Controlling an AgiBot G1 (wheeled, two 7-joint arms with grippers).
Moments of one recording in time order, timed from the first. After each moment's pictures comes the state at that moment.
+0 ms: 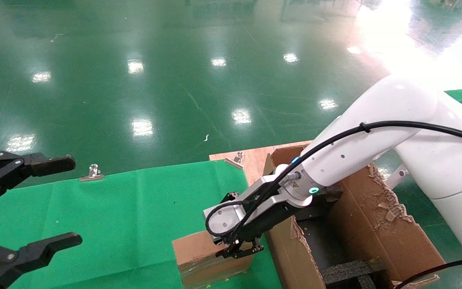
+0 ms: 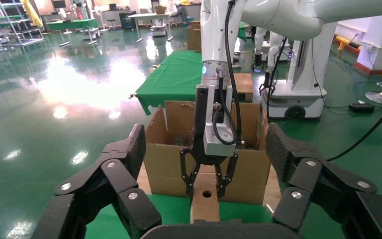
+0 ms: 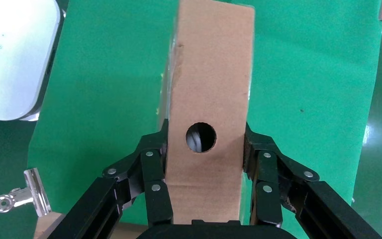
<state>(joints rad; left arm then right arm) -1.09 0.59 0.34 -1.26 0.69 1.47 -0.15 1.56 -0.96 -0.87 1.22 -1.66 -1.56 0.20</state>
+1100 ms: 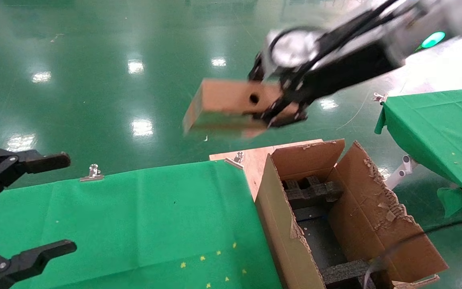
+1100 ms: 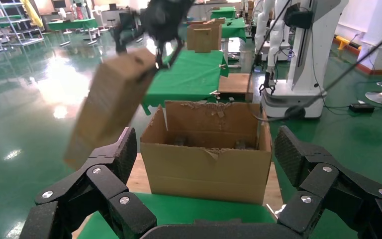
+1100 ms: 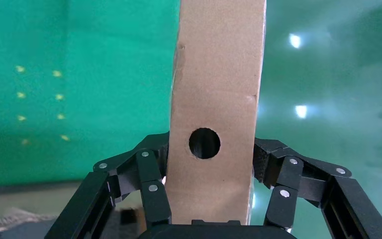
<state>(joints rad) -1.09 0.59 0.34 -1.26 0.69 1.47 -0.15 2.04 -0.81 -0.91 0.98 -1.48 -1.59 0.10</state>
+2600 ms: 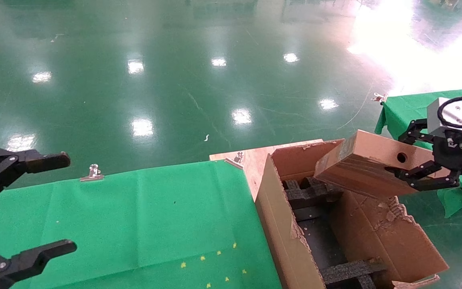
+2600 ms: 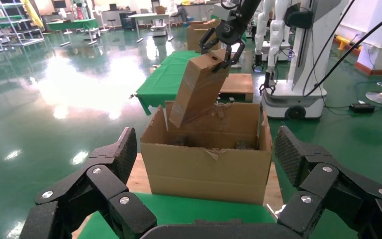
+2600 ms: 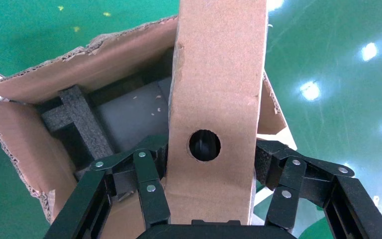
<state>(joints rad) -1.09 0.59 0.34 -1.26 0.68 1.47 -0.15 2.36 -0.30 -1.48 0.93 -1.33 -1.58 0.11</state>
